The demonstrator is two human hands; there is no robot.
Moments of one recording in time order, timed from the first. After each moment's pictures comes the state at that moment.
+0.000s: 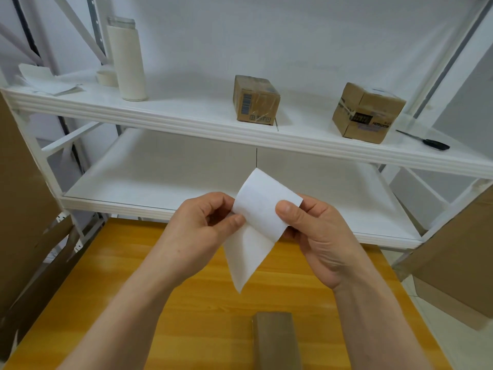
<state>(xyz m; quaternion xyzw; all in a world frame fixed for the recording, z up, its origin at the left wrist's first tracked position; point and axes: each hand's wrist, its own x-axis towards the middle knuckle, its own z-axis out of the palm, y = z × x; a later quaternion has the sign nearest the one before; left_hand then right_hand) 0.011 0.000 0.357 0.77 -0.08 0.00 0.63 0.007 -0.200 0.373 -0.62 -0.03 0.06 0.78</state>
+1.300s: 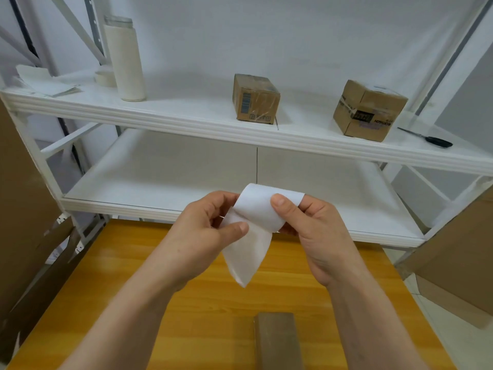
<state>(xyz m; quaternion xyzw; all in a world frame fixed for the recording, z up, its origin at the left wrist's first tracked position) 0.011 -0.003 0.358 0.76 -0.08 -0.05 0.64 0.015 -0.195 0.366 -0.71 -0.03 -0.01 0.71</state>
